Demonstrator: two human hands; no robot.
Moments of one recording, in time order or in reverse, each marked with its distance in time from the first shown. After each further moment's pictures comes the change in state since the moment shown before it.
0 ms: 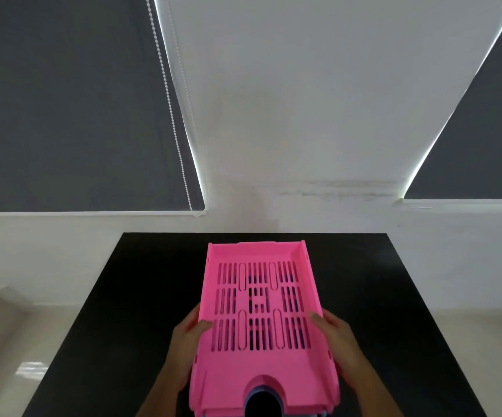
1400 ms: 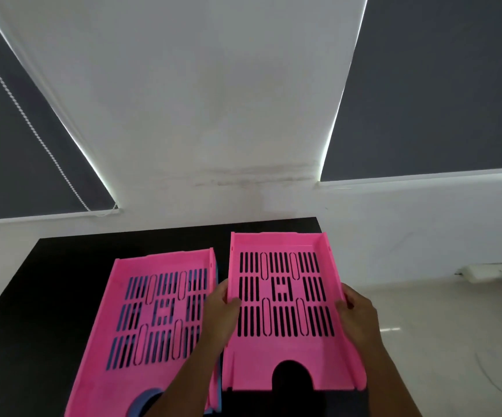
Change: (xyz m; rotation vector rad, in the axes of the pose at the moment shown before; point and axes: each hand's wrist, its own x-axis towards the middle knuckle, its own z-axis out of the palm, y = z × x) left_hand 0.017 -0.015 0.297 0.409 0.064 0.116; right_hand 0.027 0.018 -0.256 -0.428 0.431 -0.238
